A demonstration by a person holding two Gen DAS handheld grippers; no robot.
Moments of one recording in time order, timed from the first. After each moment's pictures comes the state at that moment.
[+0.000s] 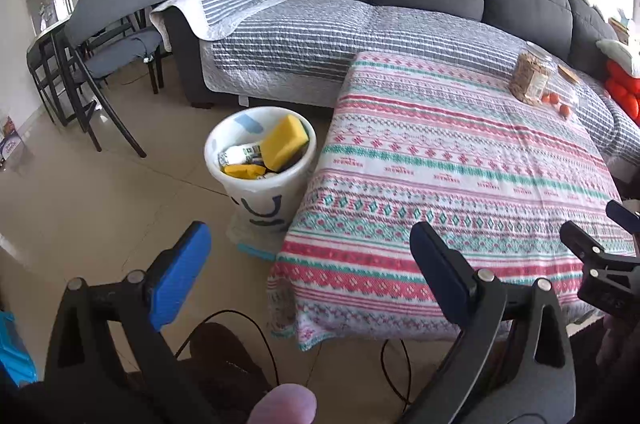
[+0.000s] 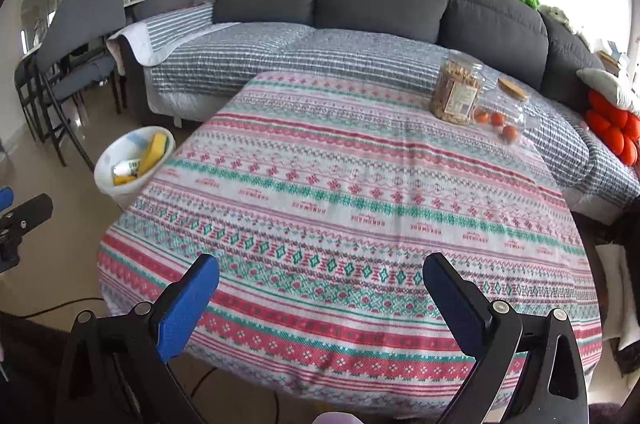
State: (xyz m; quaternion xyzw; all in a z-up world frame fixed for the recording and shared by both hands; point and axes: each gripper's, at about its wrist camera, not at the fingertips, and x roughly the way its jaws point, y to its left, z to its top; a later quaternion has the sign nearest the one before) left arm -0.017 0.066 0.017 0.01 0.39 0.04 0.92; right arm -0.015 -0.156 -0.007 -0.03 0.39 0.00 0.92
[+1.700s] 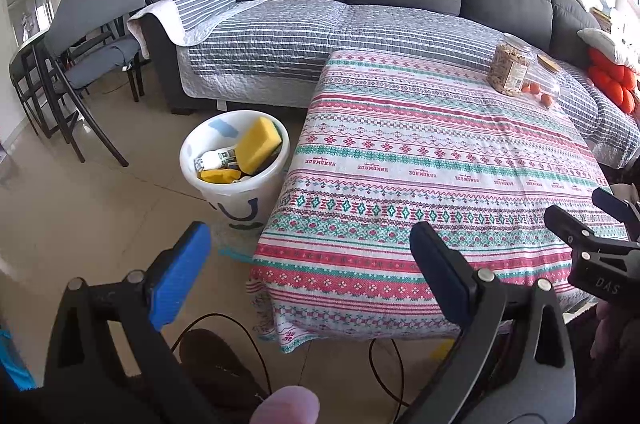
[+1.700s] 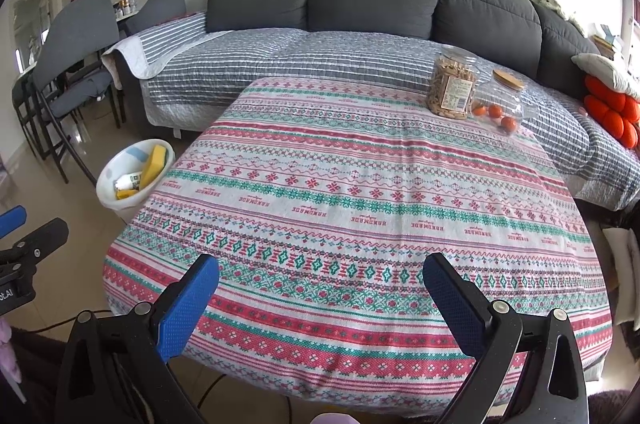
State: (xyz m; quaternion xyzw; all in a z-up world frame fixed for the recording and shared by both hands) left arm -0.017 0.050 0.016 0.02 0.38 0.01 0.92; right arm -0.016 -0.160 -0.002 0.00 0.38 0.00 0.93
